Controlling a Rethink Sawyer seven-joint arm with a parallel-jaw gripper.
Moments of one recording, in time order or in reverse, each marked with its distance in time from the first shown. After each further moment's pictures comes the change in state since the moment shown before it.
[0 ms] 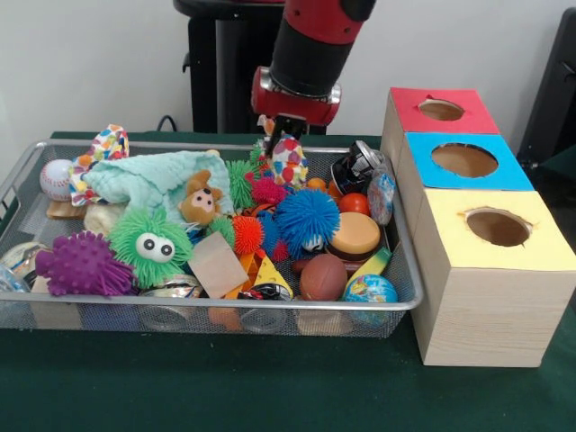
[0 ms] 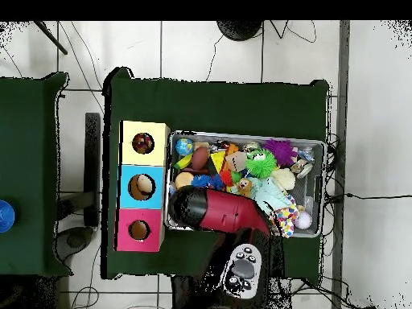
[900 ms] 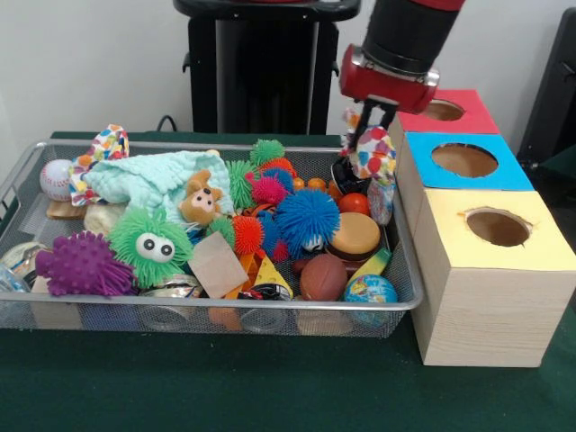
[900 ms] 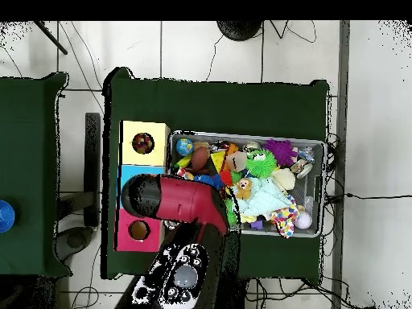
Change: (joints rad) arm 0.201 -0.004 -0.060 -0.127 0.122 0.110 0.198
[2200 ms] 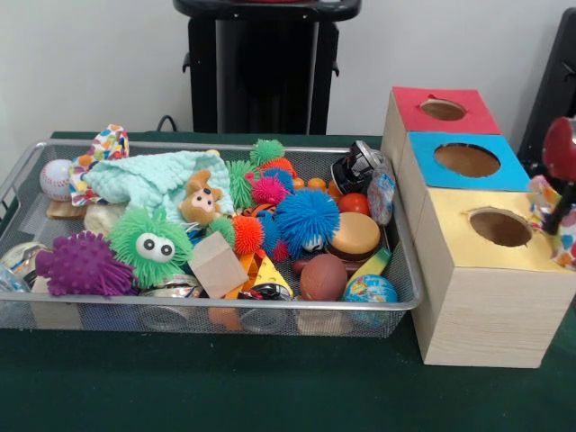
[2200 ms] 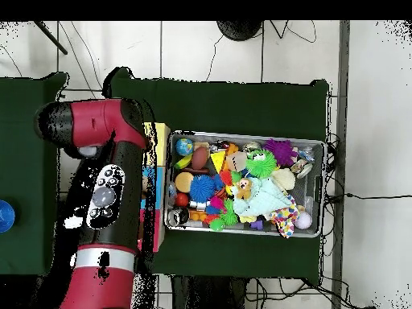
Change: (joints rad) arm 0.103 0.358 -0.013 -0.750 0.093 0.413 0.230
